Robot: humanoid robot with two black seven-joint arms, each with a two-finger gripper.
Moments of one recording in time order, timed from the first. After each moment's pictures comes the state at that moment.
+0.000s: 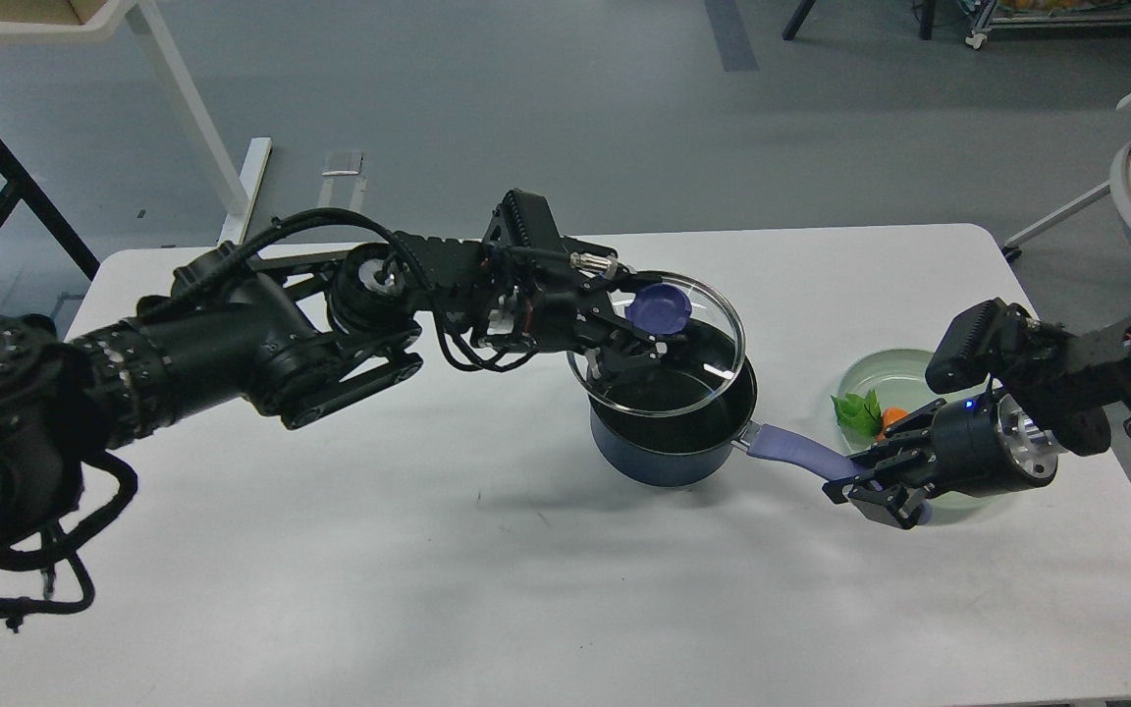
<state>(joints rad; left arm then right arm) -1.22 0.17 0.00 -0.86 1.90 0.09 -0.49 1.01 -0.92 0.07 1.47 -1.97 0.49 0.49</state>
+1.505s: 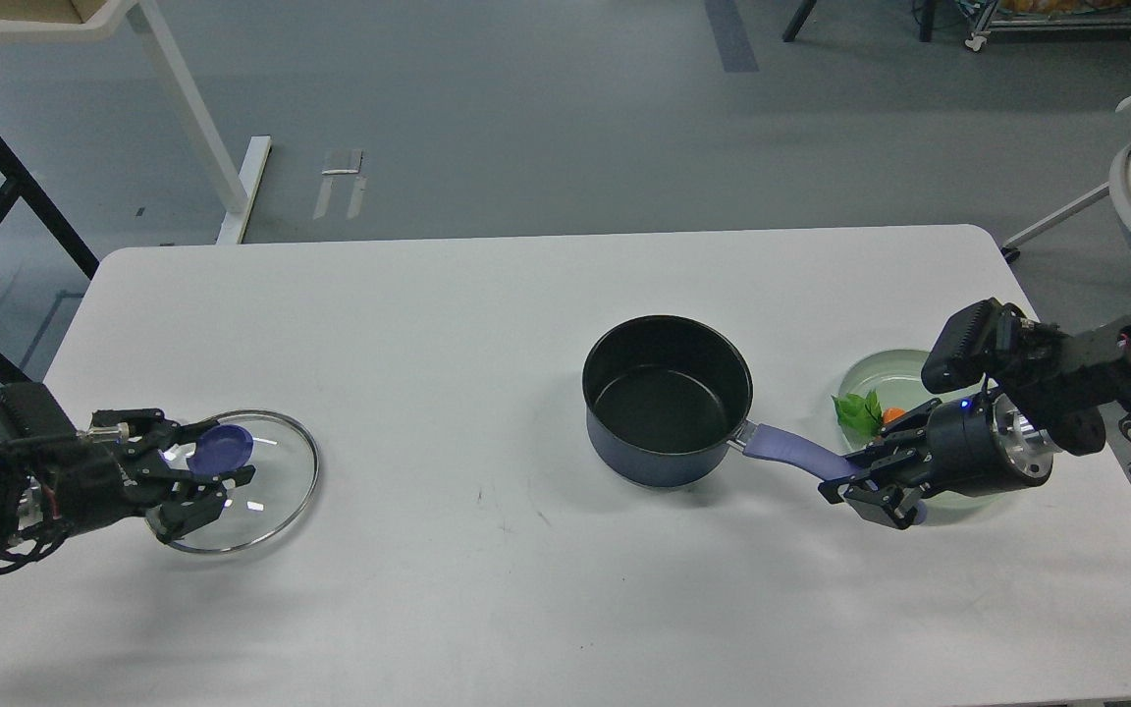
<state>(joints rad) -0.73 0.93 0.10 -1.03 1.86 0.39 -0.49 1.01 -0.92 0.07 1.47 -1.97 0.49 0.49</state>
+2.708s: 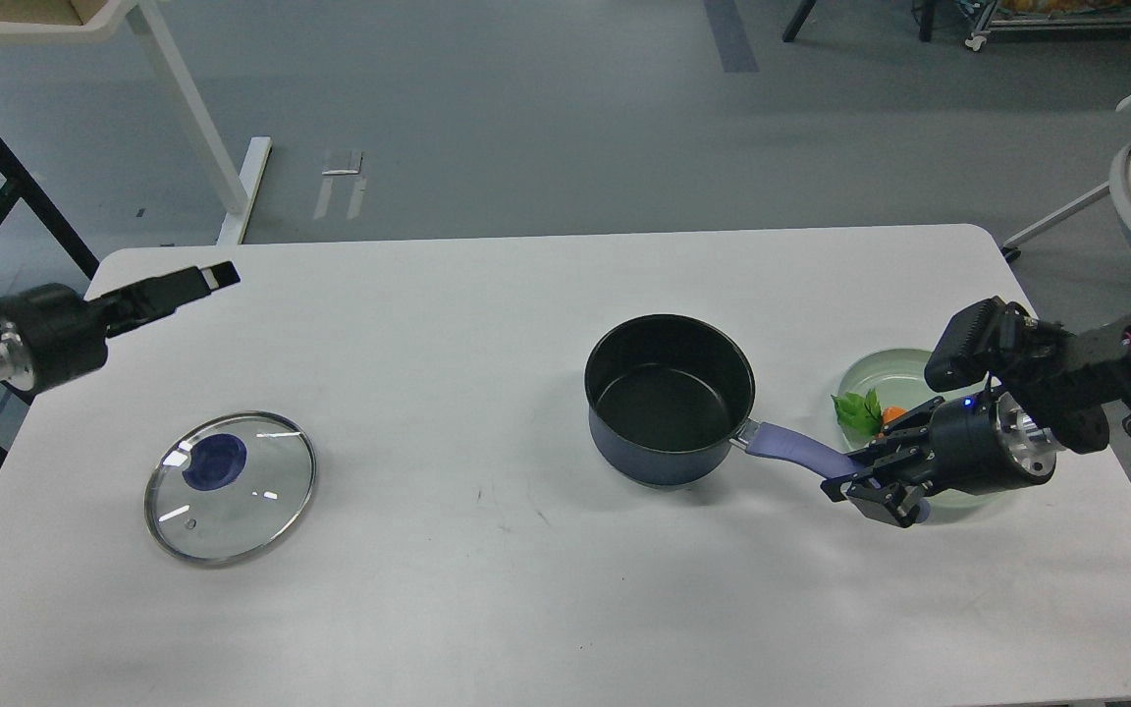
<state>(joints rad) -0.97 1.00 -0.02 -1.18 0.68 -0.12 -0.49 1.01 -0.92 0.07 1.47 -1.97 0.49 0.49</state>
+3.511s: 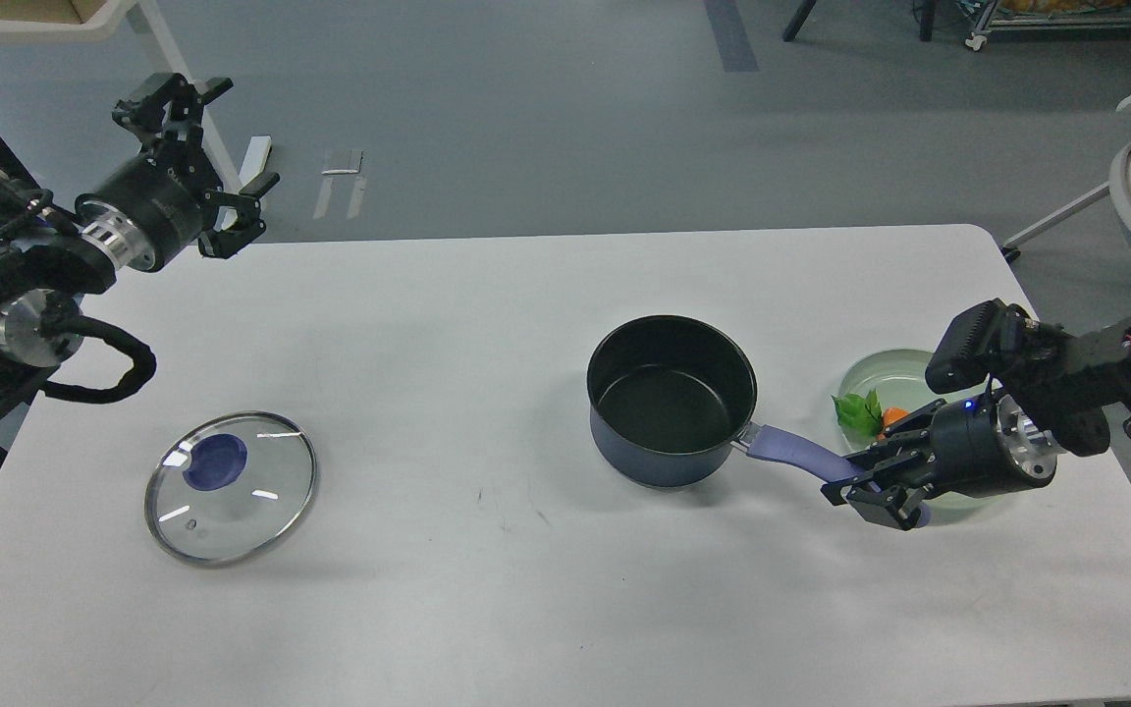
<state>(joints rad) -0.94 0.66 -0.29 -0.87 -0.10 -0.29 -0.29 1.01 -0.92 0.07 1.47 -1.96 0.49 0.49</state>
